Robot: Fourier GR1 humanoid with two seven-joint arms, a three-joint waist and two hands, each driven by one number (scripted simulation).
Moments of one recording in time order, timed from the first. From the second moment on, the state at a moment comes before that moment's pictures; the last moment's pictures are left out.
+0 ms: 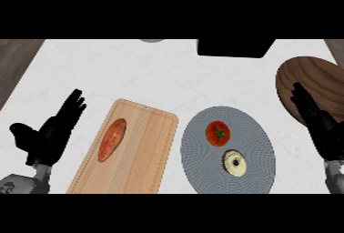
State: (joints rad) left arm -0.10 0.51 -0.27 -1.48 0.42 0.20 0.02; right arm -0.10 -0.52 0.12 -1.49 -0.19 -0.10 0.04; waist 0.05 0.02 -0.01
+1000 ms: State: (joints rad) left arm -0.19 0.56 -0.05 -1.47 0.41 0.26 -0.12; right arm -0.10 -0.10 0.60 -1.63 0.74 -0.73 0.25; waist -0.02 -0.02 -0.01
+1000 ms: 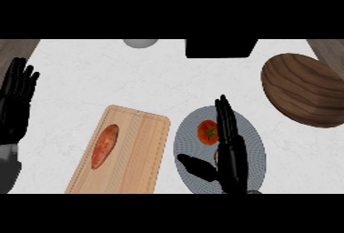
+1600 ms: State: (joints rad) left arm -0.18 0.56 -0.02 -1.46 0.42 0.25 -0.13; right arm 0.02 -0.11 0.68 -1.94 1.12 -0.15 0.84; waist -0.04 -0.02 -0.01
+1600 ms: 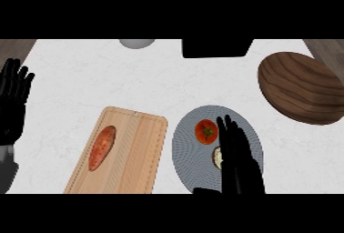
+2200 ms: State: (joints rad) left arm -0.21 0.54 -0.02 -1.46 0.41 0.23 -0.11; right arm 0.06 -0.03 0.74 -2.20 1.09 0.36 1.08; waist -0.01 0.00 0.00
